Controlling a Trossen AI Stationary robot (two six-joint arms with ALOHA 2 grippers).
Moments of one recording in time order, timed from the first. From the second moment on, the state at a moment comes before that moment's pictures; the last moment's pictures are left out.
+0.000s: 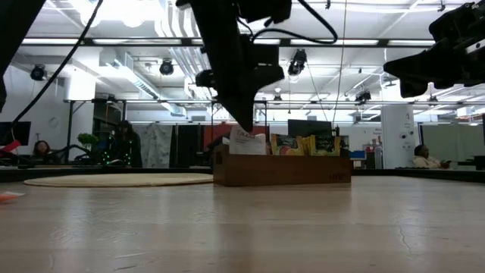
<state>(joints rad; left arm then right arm) -0.07 1.97 1.61 -0.83 -0.47 -0.50 0.00 0.02 0.01 0.01 0.03 0.00</state>
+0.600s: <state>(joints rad) -0.24 1.78 1.62 -1.14 -0.39 -0.71 0.00 0.01 0.01 0.01 0.03 0.00</state>
